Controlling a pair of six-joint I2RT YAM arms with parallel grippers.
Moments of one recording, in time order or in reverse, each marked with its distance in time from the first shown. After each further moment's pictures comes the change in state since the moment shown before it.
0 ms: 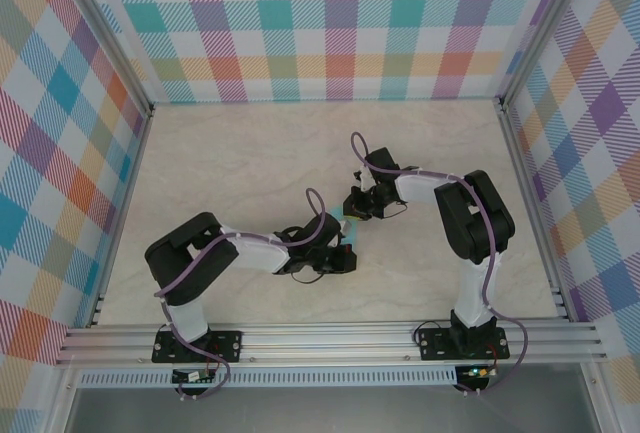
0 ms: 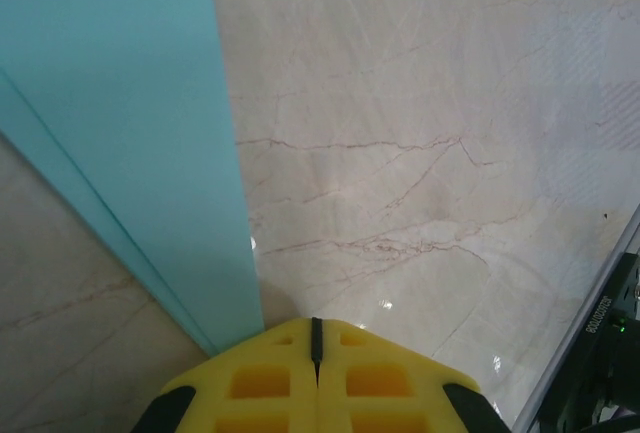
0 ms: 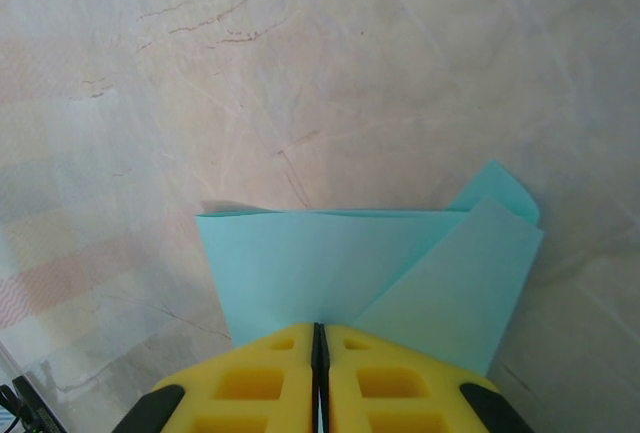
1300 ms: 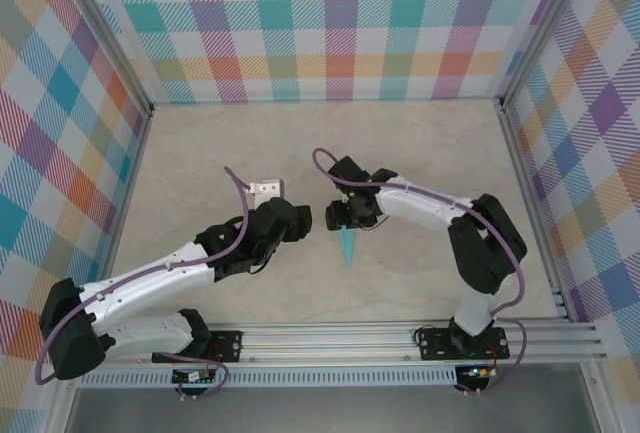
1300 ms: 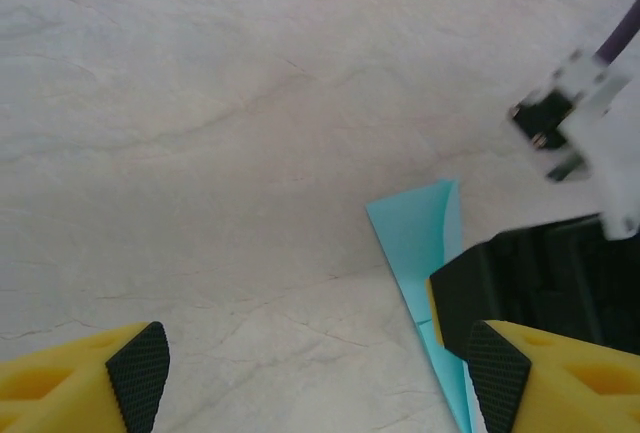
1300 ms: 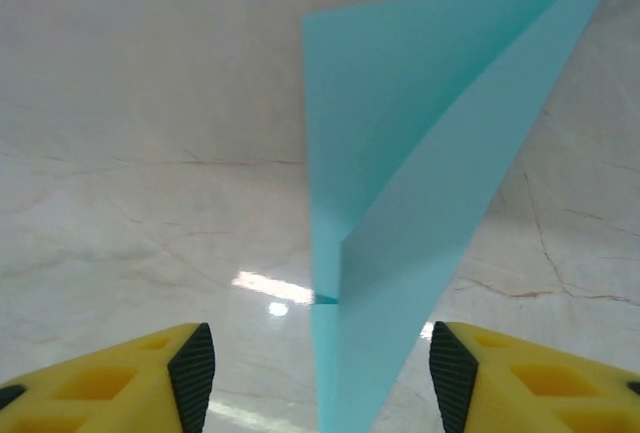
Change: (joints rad) left arm 0.018 -0.673 0.073 -0.659 -0.850 0.126; right arm 0.292 -0.176 0.090 -0.359 0.514 0.003
